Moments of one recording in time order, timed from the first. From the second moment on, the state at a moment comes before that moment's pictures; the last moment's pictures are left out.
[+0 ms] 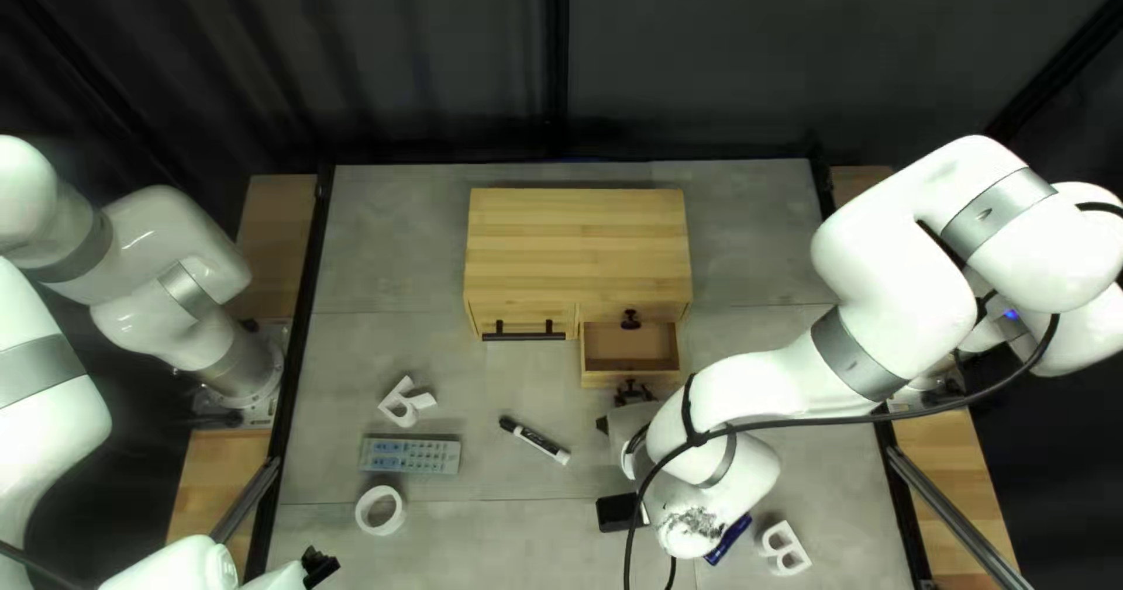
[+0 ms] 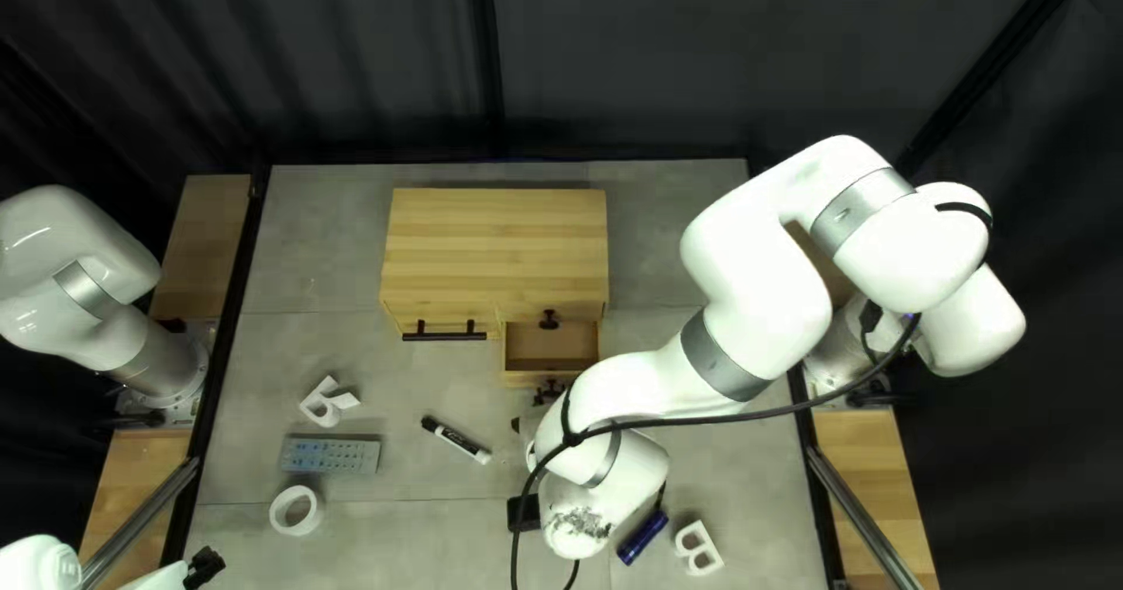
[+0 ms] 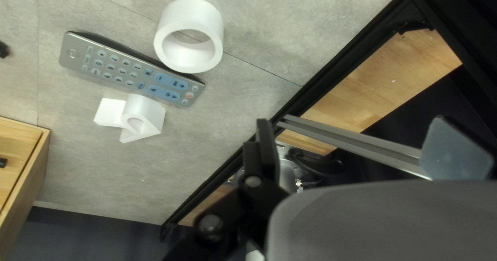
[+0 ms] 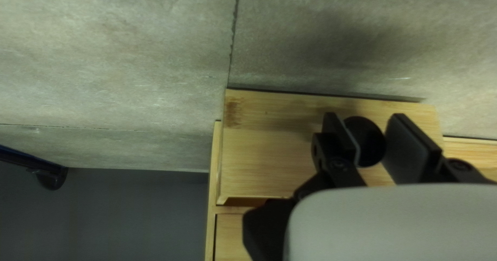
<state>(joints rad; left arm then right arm) -0.87 0.01 -0.20 1.05 -0.02 1.44 -0.01 0.34 0.51 0.18 1.19 -0.84 1.22 -0.67</state>
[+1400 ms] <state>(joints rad) -0.87 0.01 -0.20 1.05 -0.02 1.44 -0.01 0.37 0.53 0.20 1.23 -0.81 1.28 -0.66</state>
